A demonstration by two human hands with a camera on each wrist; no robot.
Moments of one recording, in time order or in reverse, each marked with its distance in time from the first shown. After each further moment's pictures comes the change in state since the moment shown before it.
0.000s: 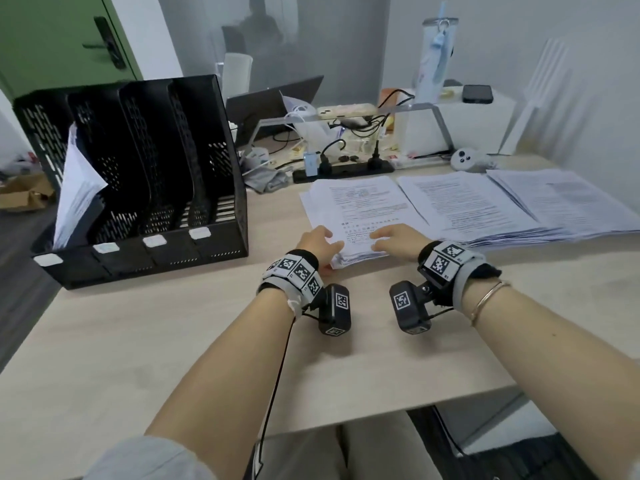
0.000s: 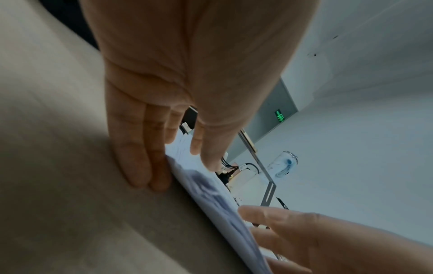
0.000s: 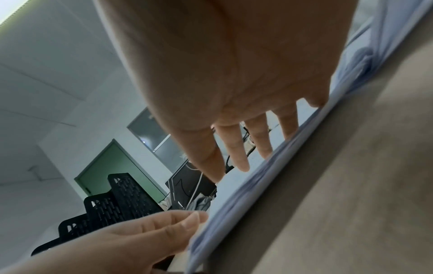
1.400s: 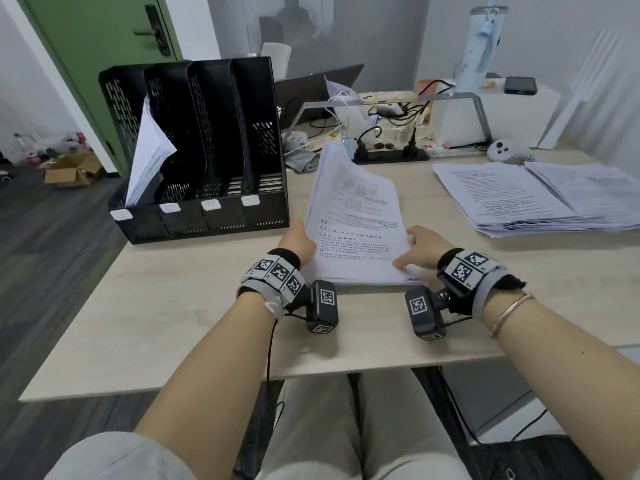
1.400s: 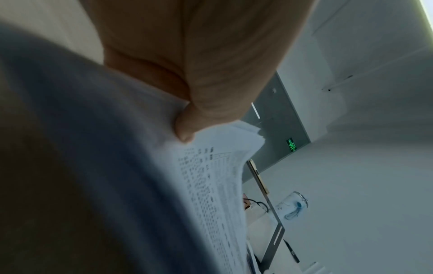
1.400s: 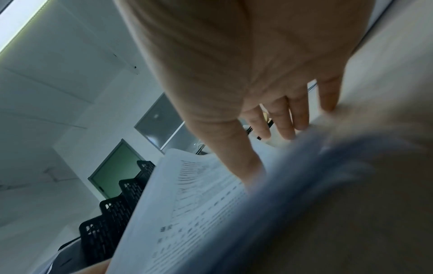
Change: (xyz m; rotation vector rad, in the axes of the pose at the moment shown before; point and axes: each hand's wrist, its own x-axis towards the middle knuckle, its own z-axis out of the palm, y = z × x) left_hand -0.068 -0.076 -0.048 -0.088 0.143 -0.065; right_hand -0.043 -0.014 0.047 -0.037 0.054 0.151
